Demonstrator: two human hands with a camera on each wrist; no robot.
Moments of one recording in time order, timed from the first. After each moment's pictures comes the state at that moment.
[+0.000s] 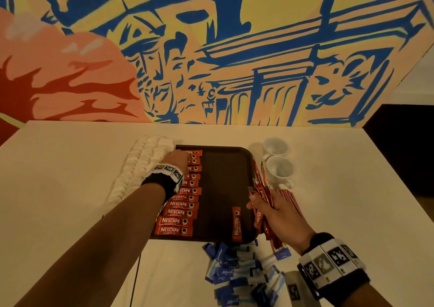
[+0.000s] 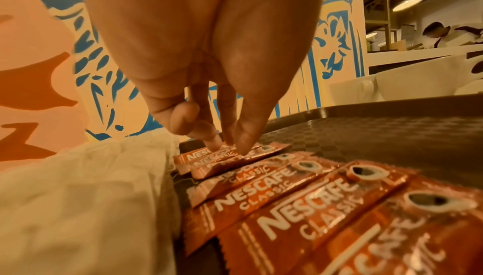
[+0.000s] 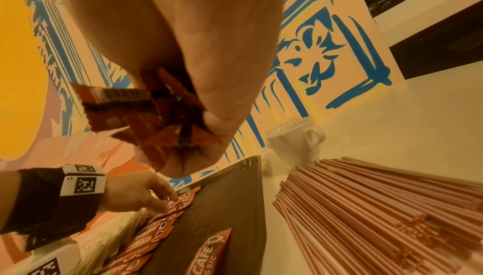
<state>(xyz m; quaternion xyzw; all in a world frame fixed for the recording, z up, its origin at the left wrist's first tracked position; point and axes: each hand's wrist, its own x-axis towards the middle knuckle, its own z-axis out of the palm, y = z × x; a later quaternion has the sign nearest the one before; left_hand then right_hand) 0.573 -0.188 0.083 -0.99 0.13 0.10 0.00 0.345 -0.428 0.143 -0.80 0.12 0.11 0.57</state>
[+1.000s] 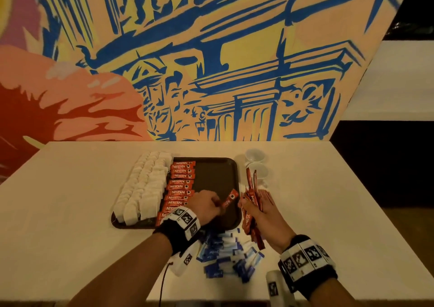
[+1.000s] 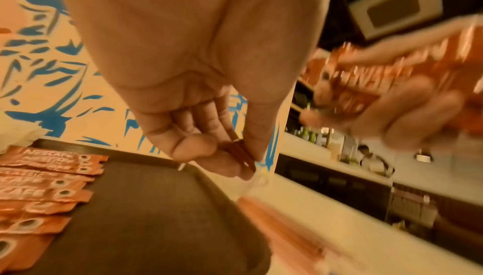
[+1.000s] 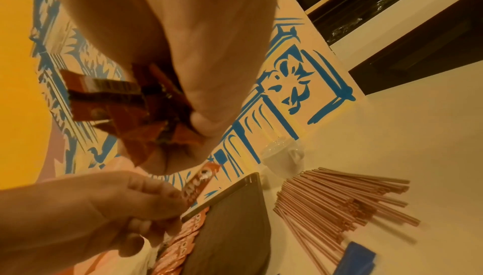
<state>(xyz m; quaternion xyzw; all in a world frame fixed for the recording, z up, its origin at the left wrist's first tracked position) 0.380 -0.247 0.143 -0.92 0.16 0.22 -0.28 0.264 -0.425 0.184 -0.74 0.10 0.04 0.66</state>
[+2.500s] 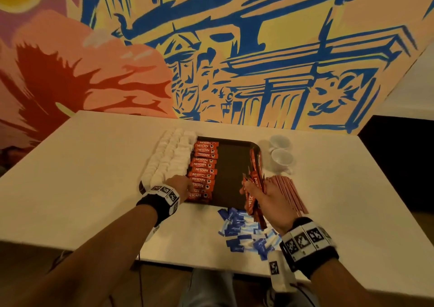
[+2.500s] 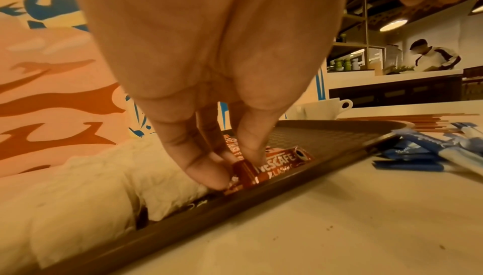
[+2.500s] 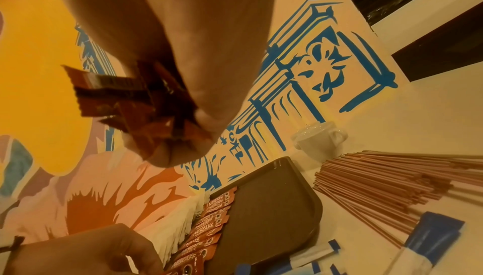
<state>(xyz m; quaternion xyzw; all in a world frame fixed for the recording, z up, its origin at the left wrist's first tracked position) 0.396 -0.121 0.115 -0.98 0.10 0.18 -0.05 0.277 -0.371 0.174 -0.74 0.06 0.08 0.67</state>
